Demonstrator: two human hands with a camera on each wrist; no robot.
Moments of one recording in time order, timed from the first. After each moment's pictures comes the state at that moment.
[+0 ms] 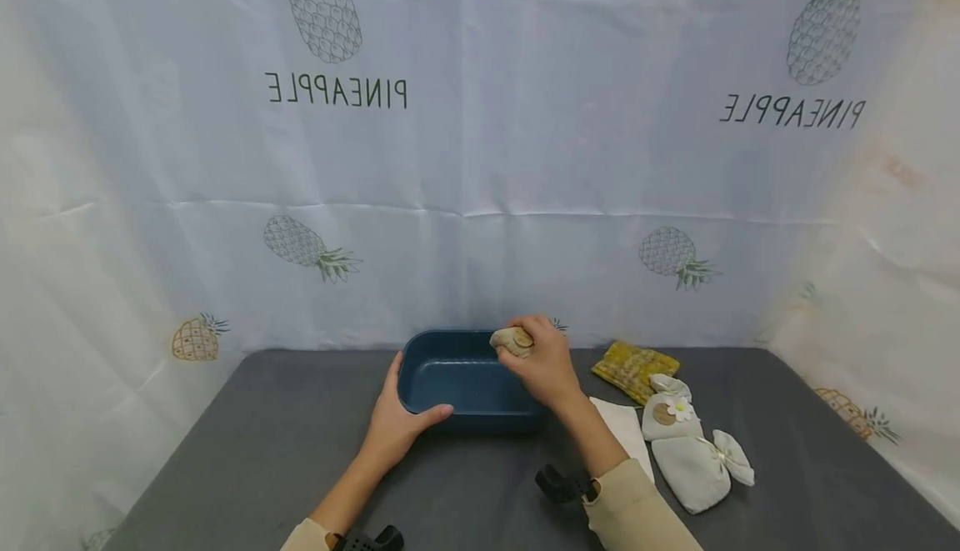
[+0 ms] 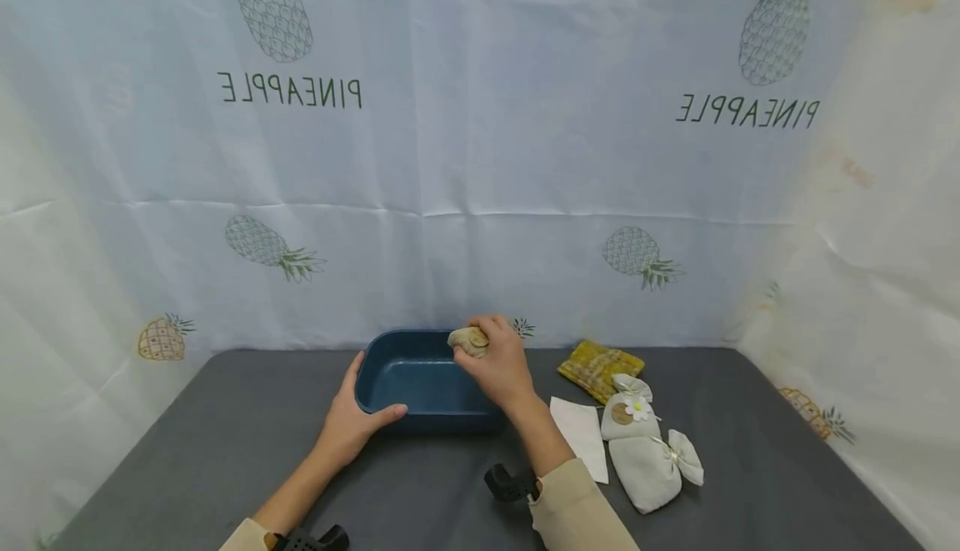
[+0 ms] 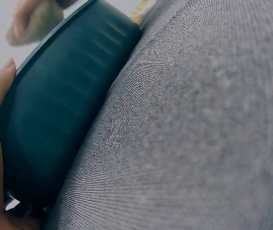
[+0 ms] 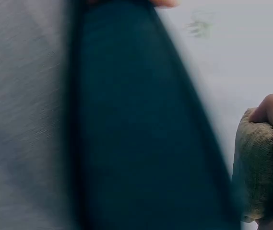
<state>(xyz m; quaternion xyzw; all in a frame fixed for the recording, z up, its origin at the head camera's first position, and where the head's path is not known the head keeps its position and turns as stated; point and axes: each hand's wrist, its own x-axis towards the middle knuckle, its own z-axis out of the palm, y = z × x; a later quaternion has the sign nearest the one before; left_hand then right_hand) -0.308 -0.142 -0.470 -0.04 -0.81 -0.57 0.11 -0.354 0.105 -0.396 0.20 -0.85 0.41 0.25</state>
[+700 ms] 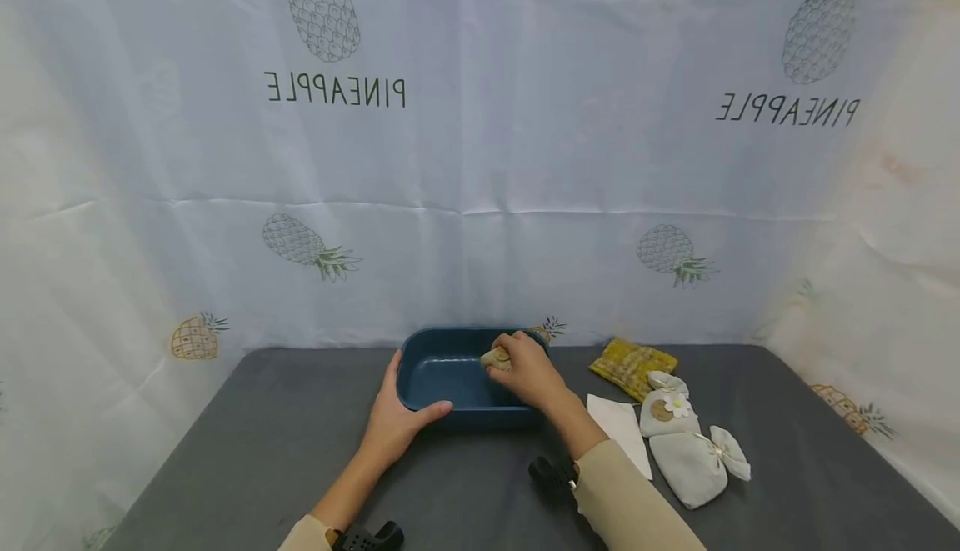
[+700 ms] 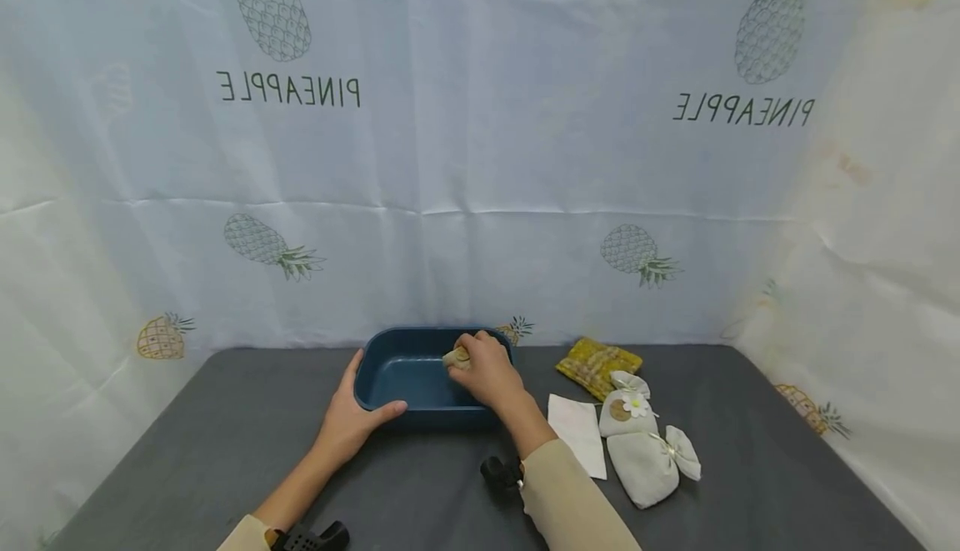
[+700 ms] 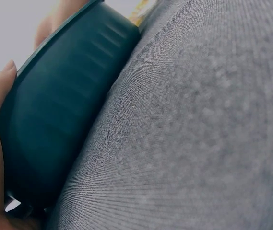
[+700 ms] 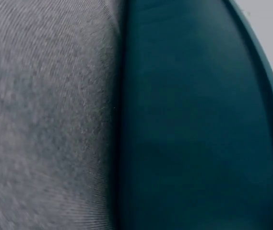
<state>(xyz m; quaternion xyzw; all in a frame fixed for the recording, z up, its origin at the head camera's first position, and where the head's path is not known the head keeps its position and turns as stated) -0.309 -0.140 -0.468 -0.03 -0.82 -0.57 0.11 -0.371 0.097 -0.416 0.21 -0.93 0.28 0.09</state>
